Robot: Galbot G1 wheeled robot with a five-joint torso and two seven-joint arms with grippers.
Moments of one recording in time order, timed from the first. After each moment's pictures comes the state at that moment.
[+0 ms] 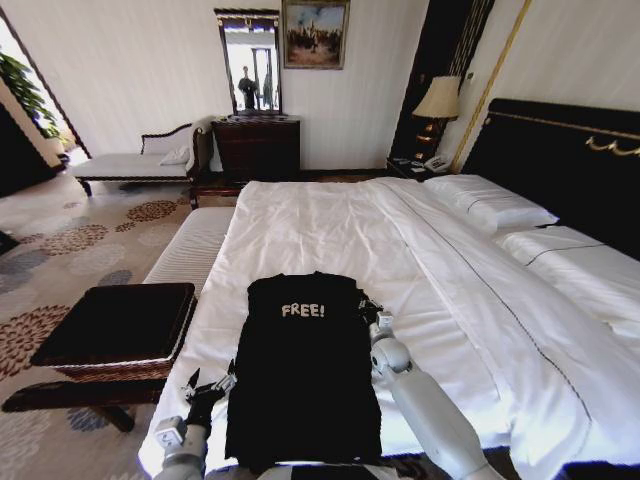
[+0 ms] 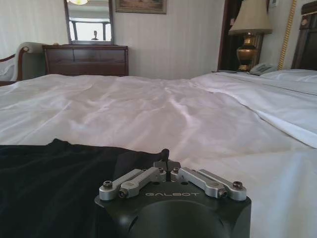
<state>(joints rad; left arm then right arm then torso) 1.88 -1.39 -0.56 -2.16 -0.41 0.08 -0.20 -0.99 1.24 0.23 1.48 0.39 -0.11 0.31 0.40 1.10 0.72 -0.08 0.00</state>
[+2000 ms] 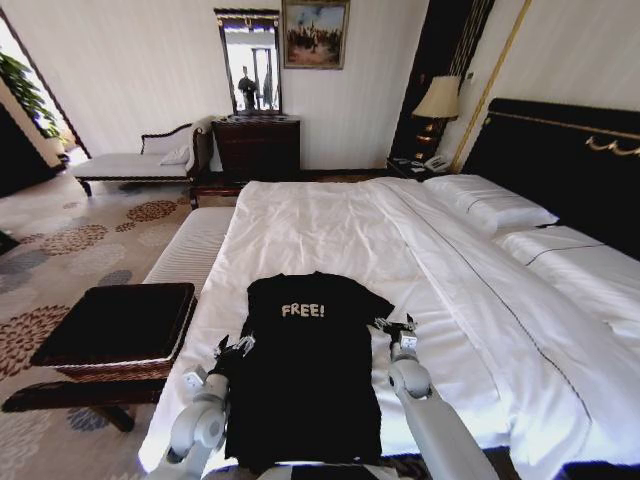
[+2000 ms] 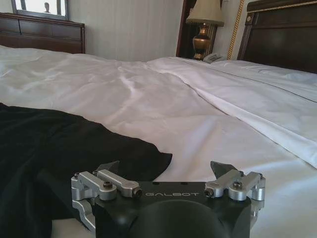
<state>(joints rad) 1.45 -1.29 -0.43 -1.91 -0.80 0.14 -0.22 -1.19 1.28 0.38 1.58 0.27 -0.14 0.38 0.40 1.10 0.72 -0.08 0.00</state>
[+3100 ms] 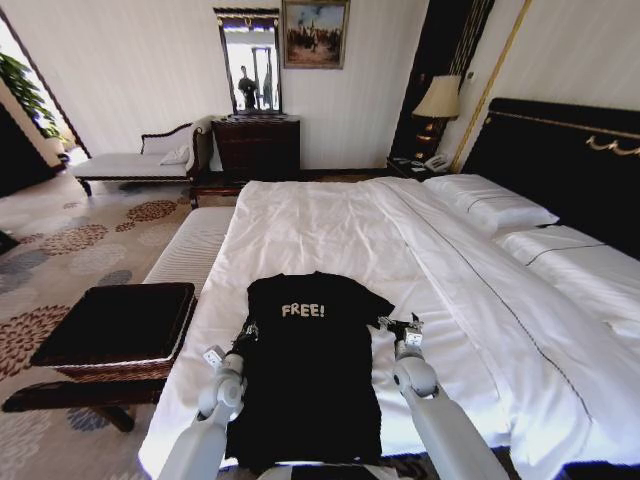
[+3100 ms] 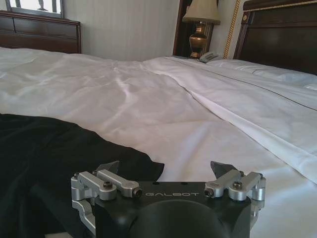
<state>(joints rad) 1.30 -1.37 -0.41 -1.71 -0.82 0.12 -0.18 -1.19 1.24 0.38 1.65 0.32 -0.20 0.42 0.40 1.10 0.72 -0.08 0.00</state>
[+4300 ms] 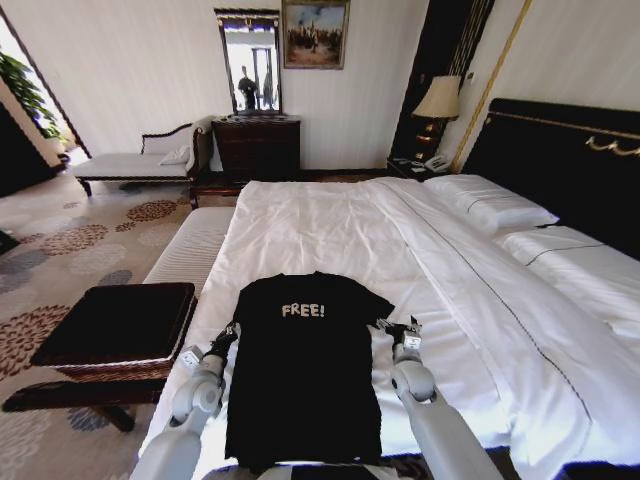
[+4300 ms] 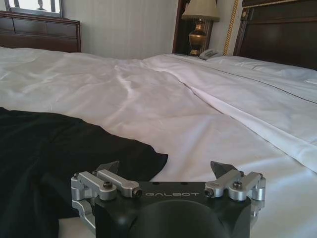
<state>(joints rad) 1.34 -1.26 -0.48 -1.81 -0.84 0.15 -0.23 -1.23 1.27 0.39 1.67 0.30 -0.19 0.42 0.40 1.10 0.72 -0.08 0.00</state>
